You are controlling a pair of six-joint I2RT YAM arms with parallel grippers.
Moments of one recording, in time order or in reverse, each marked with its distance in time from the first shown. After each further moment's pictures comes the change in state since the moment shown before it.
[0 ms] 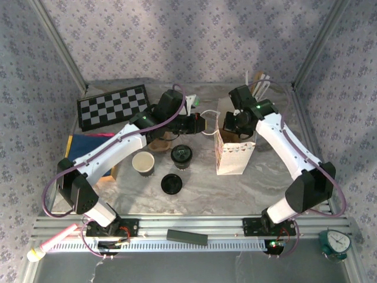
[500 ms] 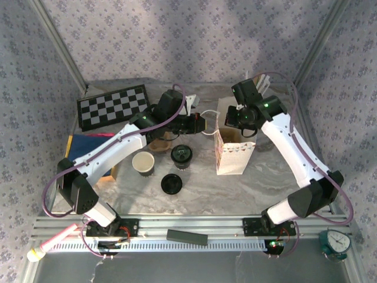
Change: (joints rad) left arm 0.000 0.000 0.000 0.000 0.000 0.000; right arm 0.029 -0.039 0.122 -0.087 0.059 -0.008
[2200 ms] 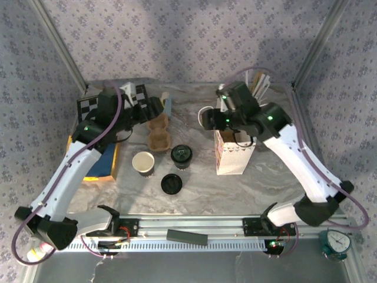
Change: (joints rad) left arm 0.360 -0.403 -0.156 -0.174 -0.217 -0.039; right arm 0.285 -0.029 0.178 0.005 0.004 -0.103
